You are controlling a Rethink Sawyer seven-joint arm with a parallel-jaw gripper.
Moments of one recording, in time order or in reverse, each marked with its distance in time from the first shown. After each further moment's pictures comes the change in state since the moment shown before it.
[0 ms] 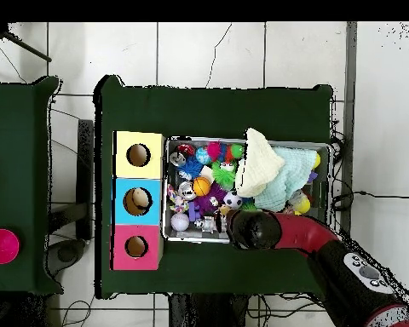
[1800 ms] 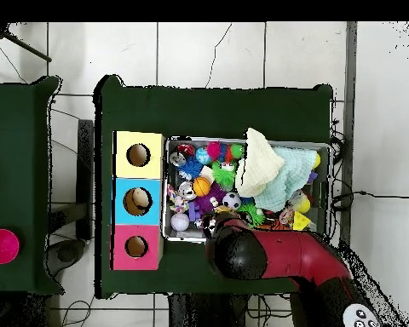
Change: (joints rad) arm 0.136 -0.485 -0.021 0.217 0.139 -0.037 0.000
